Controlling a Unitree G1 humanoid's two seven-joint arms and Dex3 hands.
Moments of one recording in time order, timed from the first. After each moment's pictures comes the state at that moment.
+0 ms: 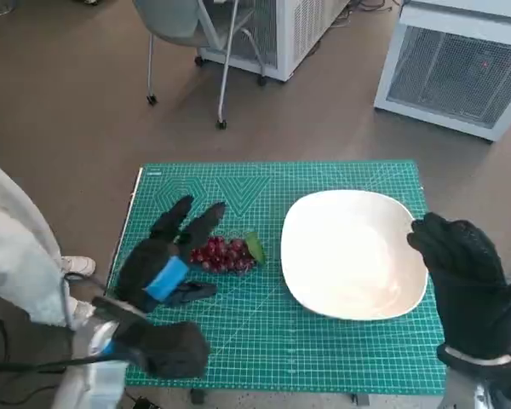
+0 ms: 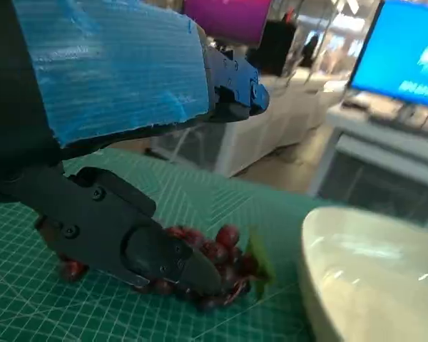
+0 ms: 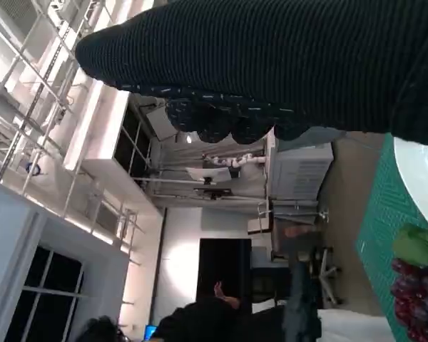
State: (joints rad) left arm -0.26 0.39 -0.08 -0.13 0.75 0.01 -0.22; right arm -0.19 -0.08 -0.25 0.00 0.56 -0.31 0.50
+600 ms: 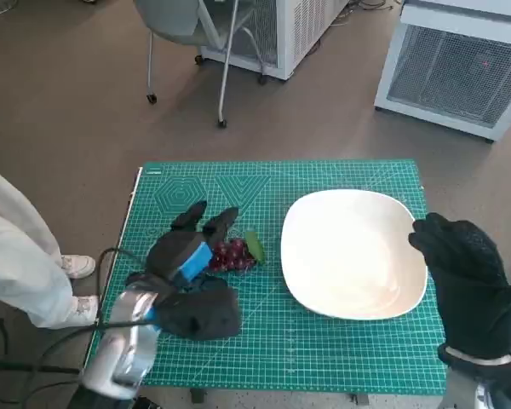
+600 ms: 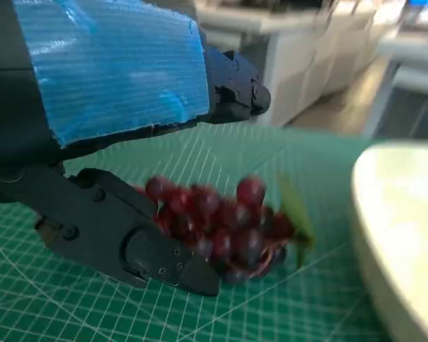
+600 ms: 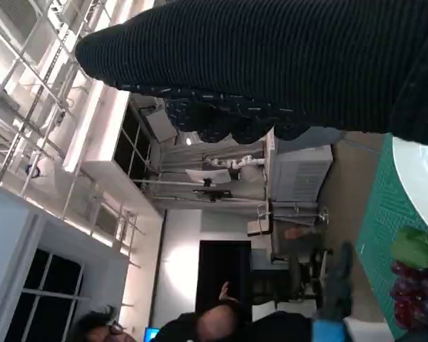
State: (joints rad) left arm -0.47 0.38 -0.26 0.21 0.82 0.16 -0.23; right arm -0.19 -0.08 -0.26 0.01 0.56 -0.31 0.50
